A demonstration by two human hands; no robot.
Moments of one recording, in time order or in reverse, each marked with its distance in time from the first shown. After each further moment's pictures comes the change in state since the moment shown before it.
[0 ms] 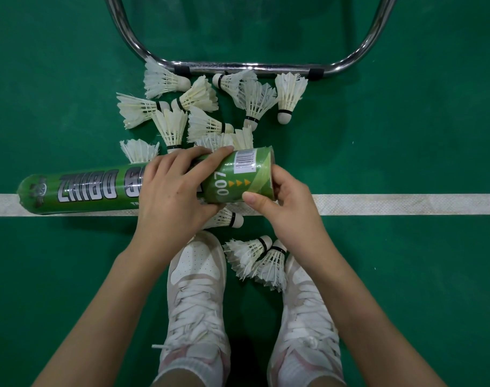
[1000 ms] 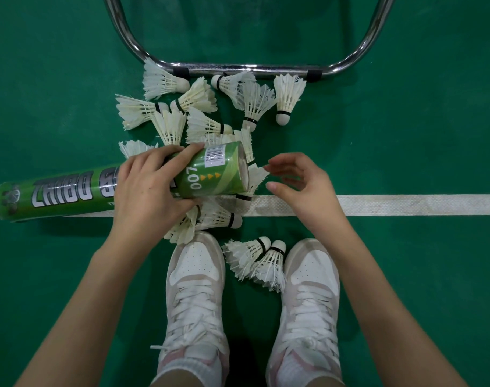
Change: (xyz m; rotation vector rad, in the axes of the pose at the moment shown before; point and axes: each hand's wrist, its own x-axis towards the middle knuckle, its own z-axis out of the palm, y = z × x) left_hand -0.003 -0.026 -0.006 0.002 -0.039 -0.115; right_hand 0.022 0.019 -0.037 -0.186 0.094 -0.014
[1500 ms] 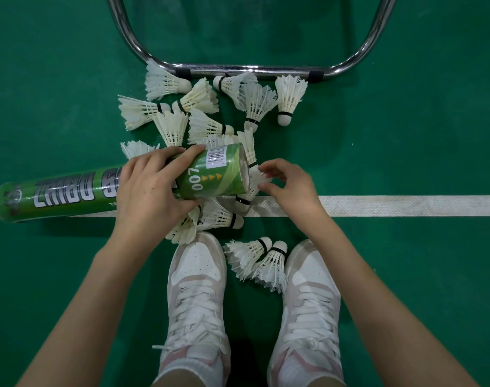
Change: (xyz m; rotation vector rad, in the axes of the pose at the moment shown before) left_hand -0.001 -0.001 0.001 0.007 0.015 -0.001; right_hand 0.028 0.027 0.016 -0.336 -0.008 0.100
